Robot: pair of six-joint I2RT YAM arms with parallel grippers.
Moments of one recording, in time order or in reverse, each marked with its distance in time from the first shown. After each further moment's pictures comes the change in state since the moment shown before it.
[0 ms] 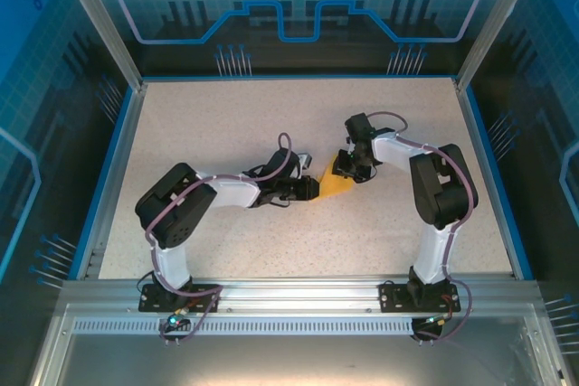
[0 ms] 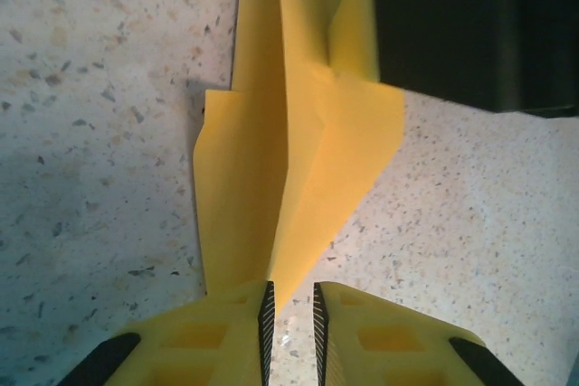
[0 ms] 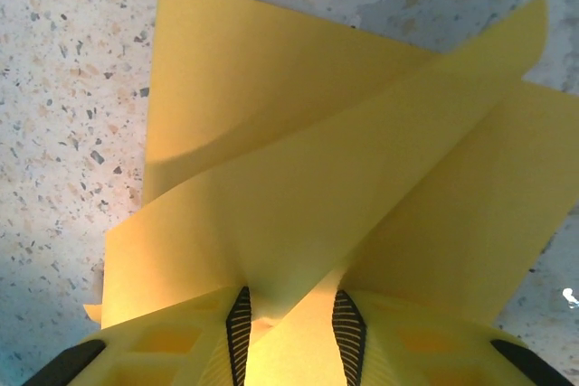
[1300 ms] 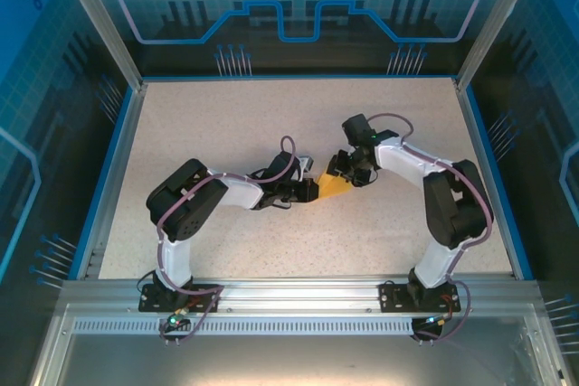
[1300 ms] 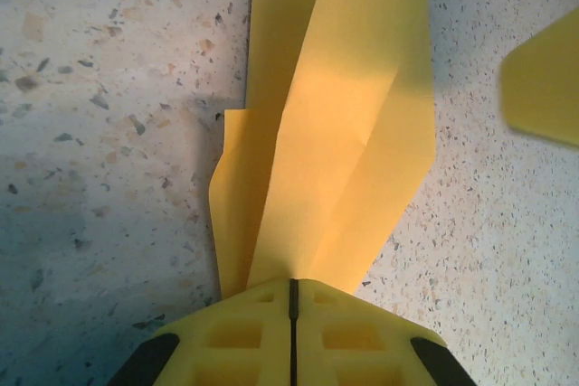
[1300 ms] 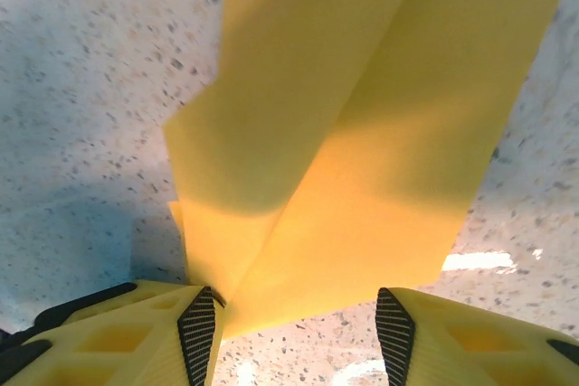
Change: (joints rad) left arm 0.005 0.095 -0.018 0.122 0.022 0.020; right arm 0.059 -0.177 -0.055 -0.062 0.016 0.158
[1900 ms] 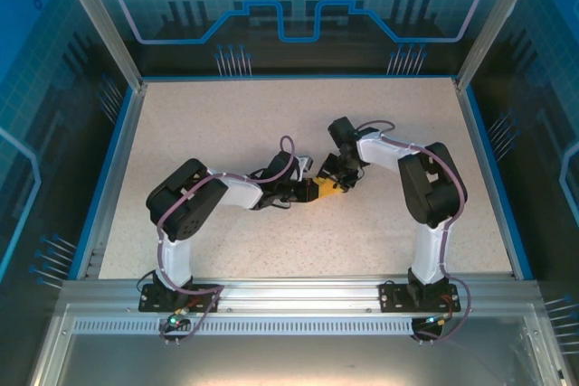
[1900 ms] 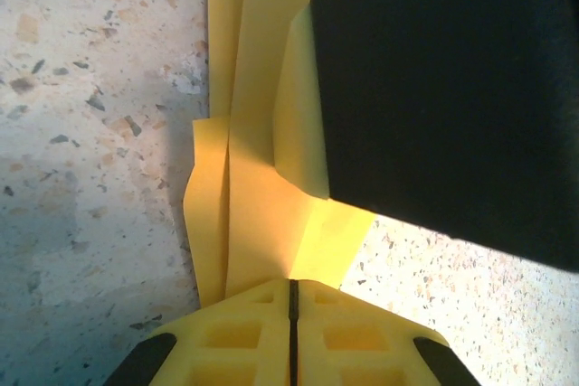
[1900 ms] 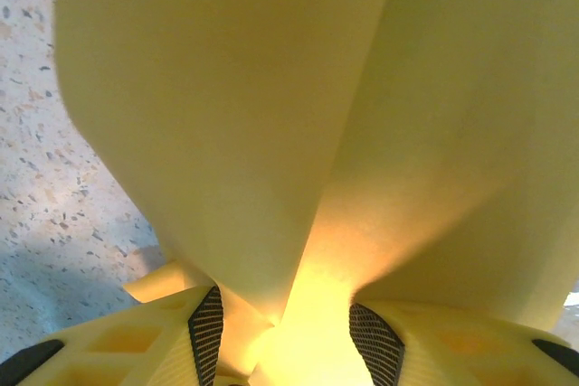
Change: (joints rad) left arm 0.006 0.000 -0.006 0.021 0.020 0.000; right arm 0.043 0.227 0.105 -0.044 -0.057 0.184
